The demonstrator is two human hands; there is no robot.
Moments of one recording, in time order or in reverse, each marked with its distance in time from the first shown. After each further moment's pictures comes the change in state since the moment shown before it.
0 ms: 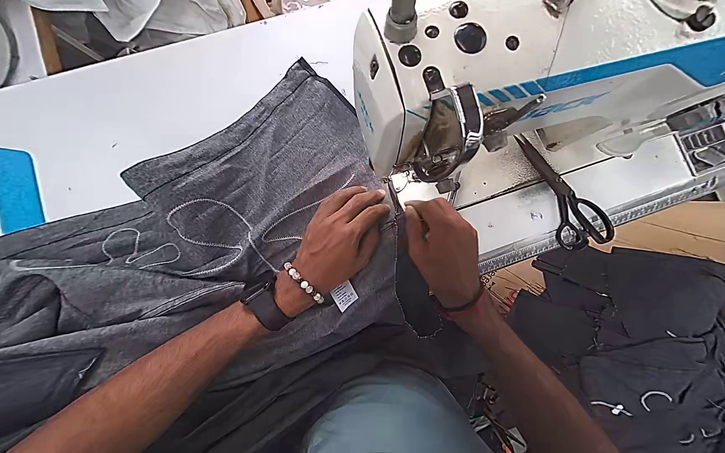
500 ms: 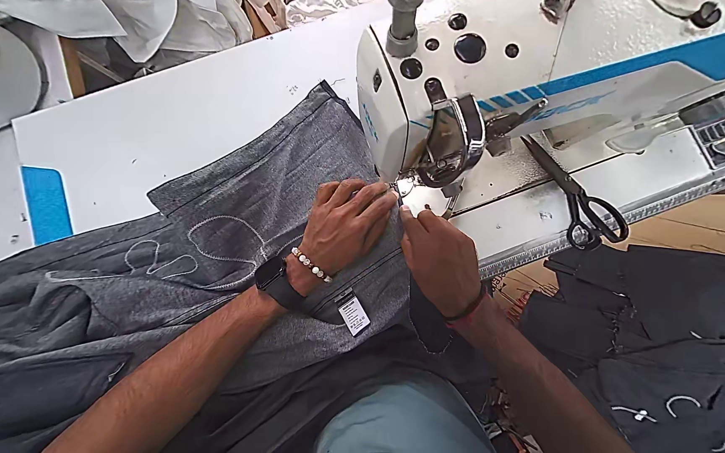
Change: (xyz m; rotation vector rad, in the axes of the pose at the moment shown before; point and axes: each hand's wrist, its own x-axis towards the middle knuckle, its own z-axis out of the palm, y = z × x) left_hand 0.016 -0.018 -0.004 0.264 0.027 0.105; right_hand -0.008 -0.008 0.009 -0.235 -0.050 -0.206
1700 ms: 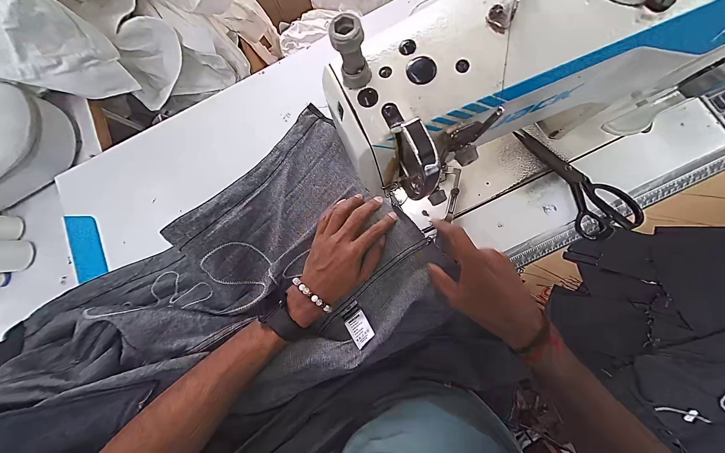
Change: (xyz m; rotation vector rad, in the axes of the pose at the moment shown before) left_hand -0.017 0.001 0.001 -0.134 -0.105 -0.031; right_hand -0.036 0.035 -0.038 0.282 -0.206 0.201
